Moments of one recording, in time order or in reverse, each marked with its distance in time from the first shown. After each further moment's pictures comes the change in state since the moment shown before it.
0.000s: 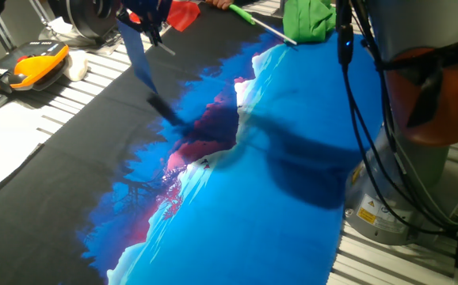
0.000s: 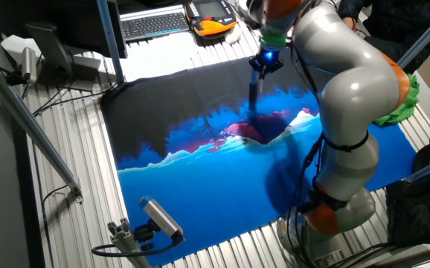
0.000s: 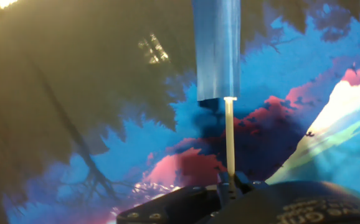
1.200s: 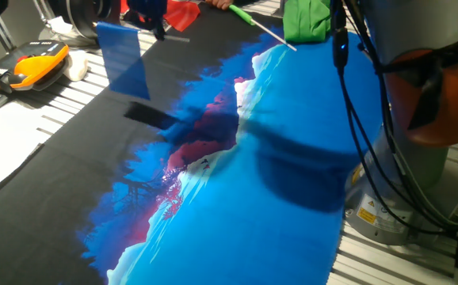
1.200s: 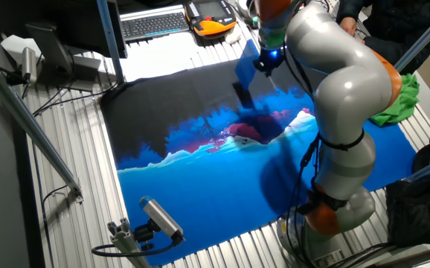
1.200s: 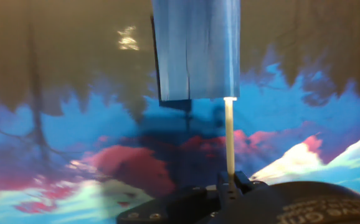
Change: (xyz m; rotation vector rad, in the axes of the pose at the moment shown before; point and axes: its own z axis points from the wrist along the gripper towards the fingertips) arm -0.023 -0.040 0.001 0.152 -0.029 -0.415
